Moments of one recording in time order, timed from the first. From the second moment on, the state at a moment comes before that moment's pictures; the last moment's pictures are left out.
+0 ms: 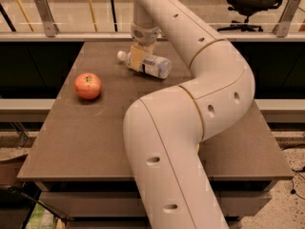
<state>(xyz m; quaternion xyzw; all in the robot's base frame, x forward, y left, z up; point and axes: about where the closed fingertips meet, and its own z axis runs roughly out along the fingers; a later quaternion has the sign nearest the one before) 0.771 0.022 0.834 -0.49 0.87 0.01 0.10</state>
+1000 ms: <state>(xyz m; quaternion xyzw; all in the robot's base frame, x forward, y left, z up) 0.765 0.003 0.869 -0.48 0.86 0.02 0.16</state>
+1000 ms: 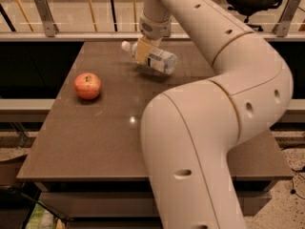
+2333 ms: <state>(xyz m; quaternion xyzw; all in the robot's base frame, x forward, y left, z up) 0.744 -0.011 0.952 -0.47 0.79 0.07 0.37</state>
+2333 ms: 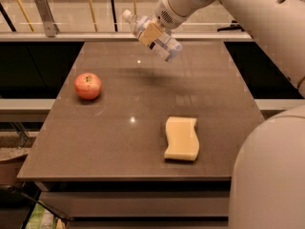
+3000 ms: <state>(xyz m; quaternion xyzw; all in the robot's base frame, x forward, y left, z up) 0.754 0.000 0.976 -0.46 0.76 0.12 0.44</state>
